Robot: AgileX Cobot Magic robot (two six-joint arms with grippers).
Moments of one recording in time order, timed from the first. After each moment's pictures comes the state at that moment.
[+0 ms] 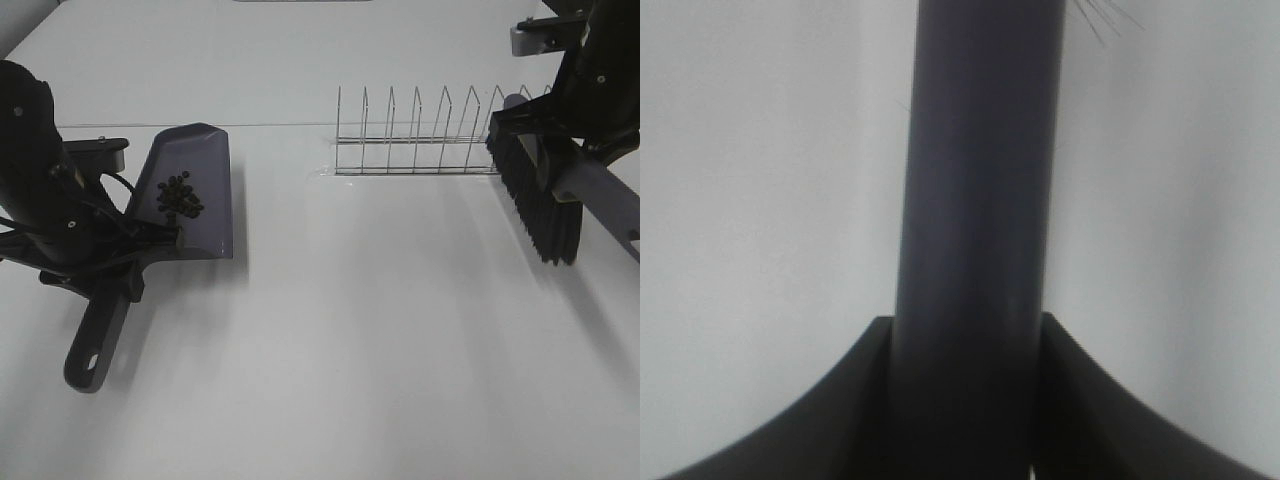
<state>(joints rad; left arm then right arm) -0.36 1.83 -1.01 -0.02 0.60 -0.37 0.22 1.84 -1.38 -0.18 1.00 0.20</state>
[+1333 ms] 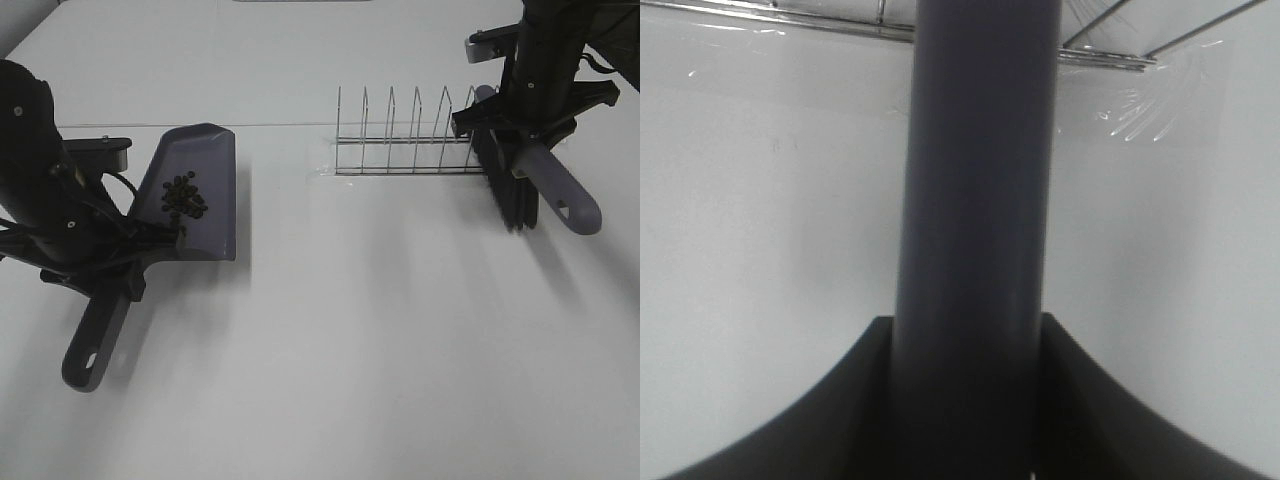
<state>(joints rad) -0.36 1.83 -1.01 -0.02 0.60 -0.33 0.22 2.16 -1.72 -0.29 0.97 0.22</state>
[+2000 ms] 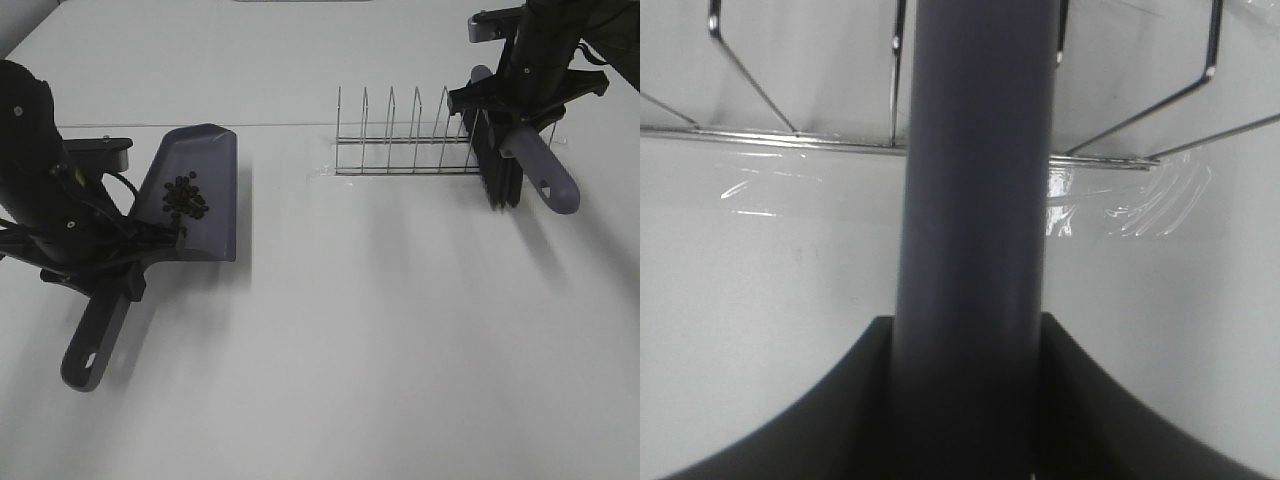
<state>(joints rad) -0.36 1.83 -1.01 -0.02 0.60 -0.33 0.18 2.23 -1.85 -0.22 0.93 0.18</state>
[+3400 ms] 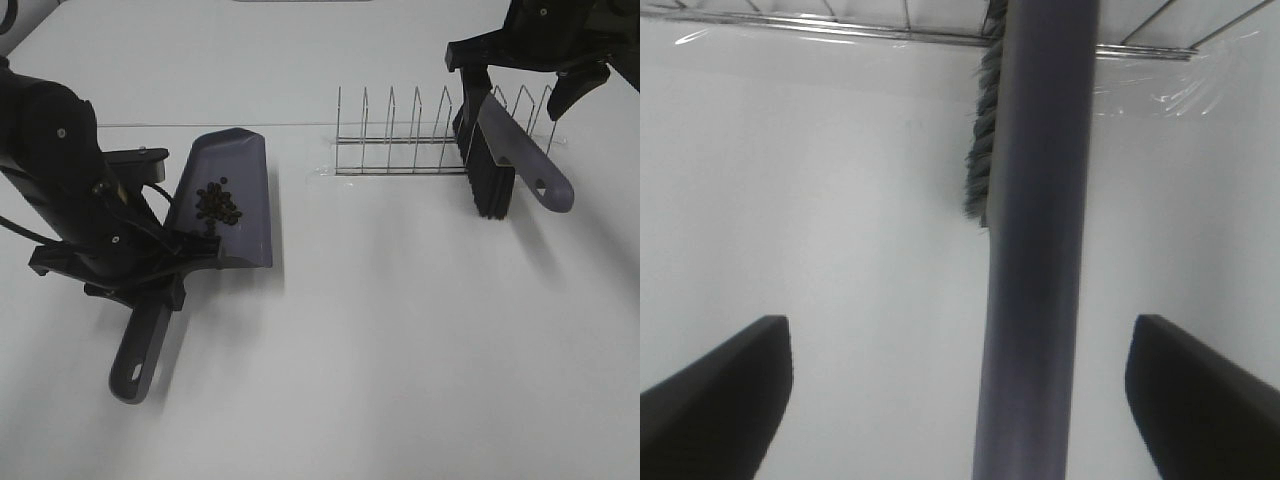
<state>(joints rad) -0.45 1.87 -1.01 -0.06 0.53 -0.40 0.24 2.07 -1.85 -0.12 1.17 0.18</state>
